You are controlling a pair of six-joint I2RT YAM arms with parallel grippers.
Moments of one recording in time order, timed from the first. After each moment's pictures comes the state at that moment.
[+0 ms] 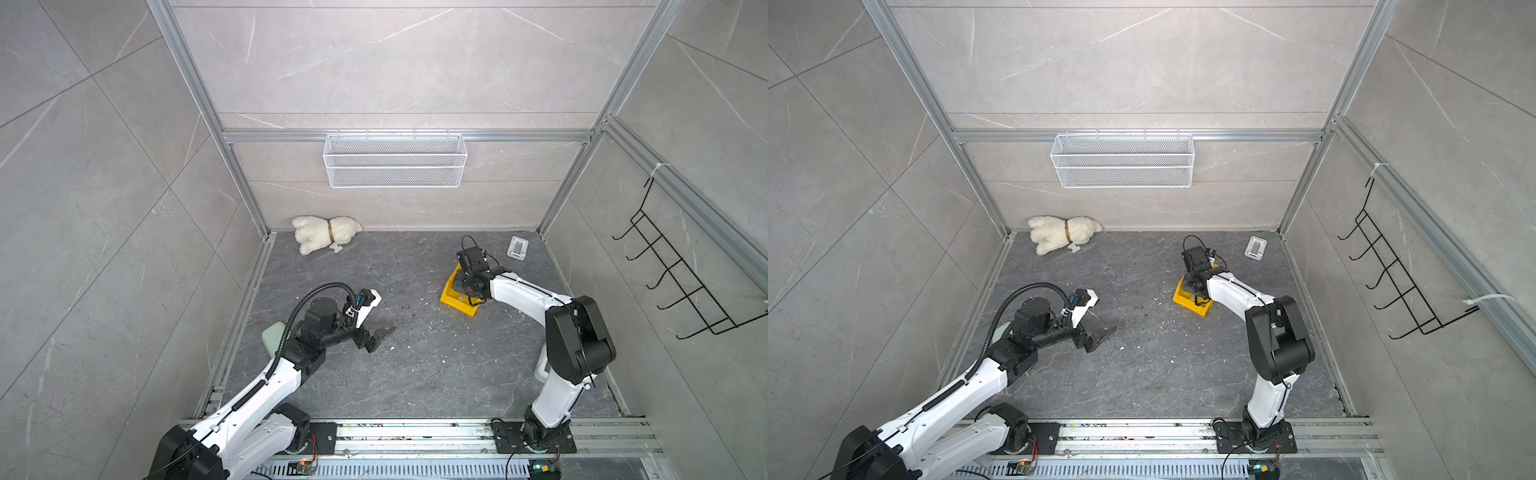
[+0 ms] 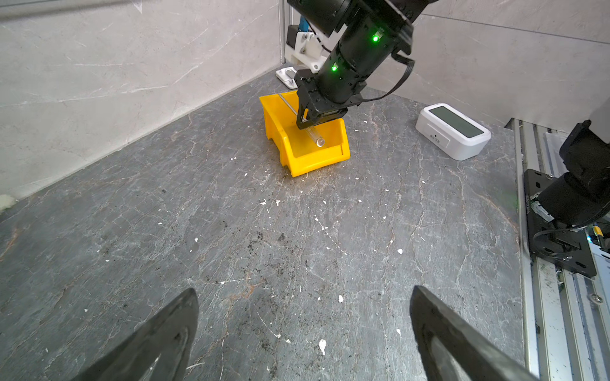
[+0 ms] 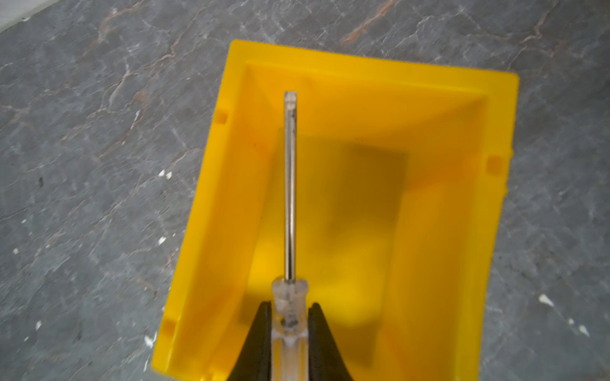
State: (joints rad) left arm -0.51 0.95 0.54 0.05 0.50 0.18; right arm 0.35 1.81 1.24 -0.43 0.24 0.63
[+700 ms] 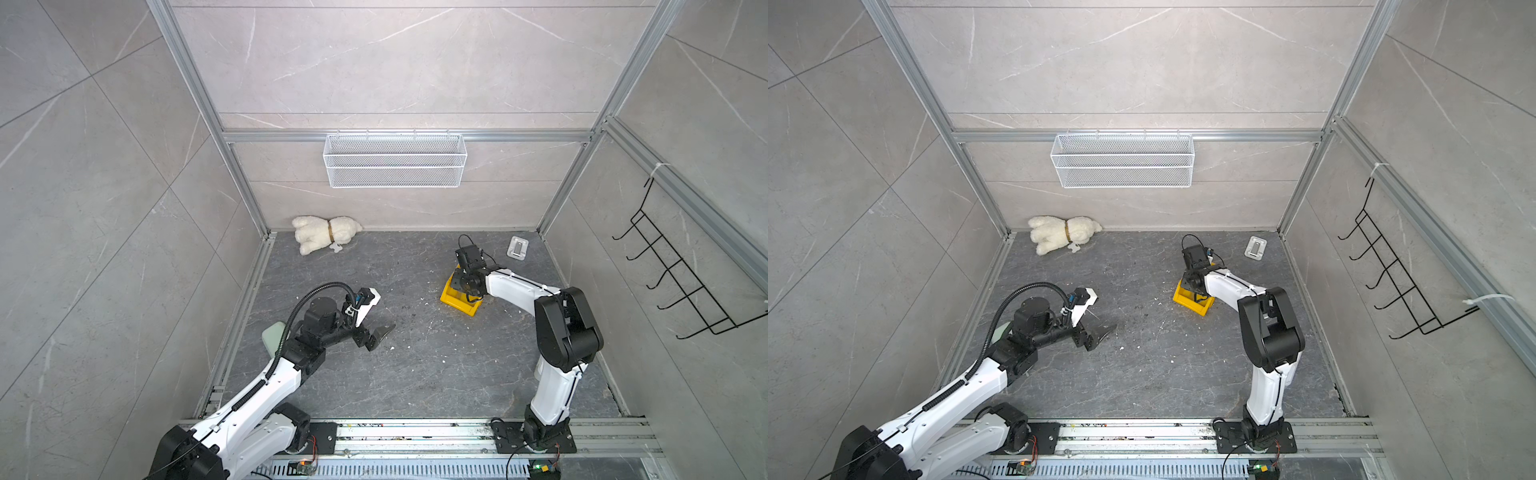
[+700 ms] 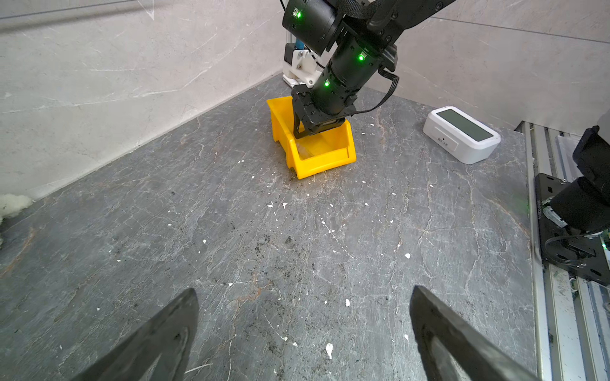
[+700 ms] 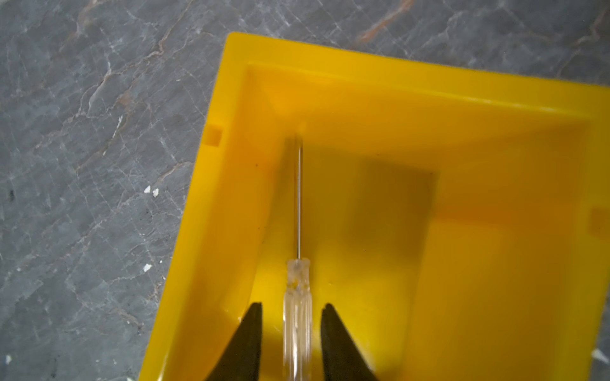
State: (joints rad) left arm -0.51 0.95 0.54 0.06 0.48 0.18; right arm 0.33 1.90 1.28 -0.40 0.21 0.60
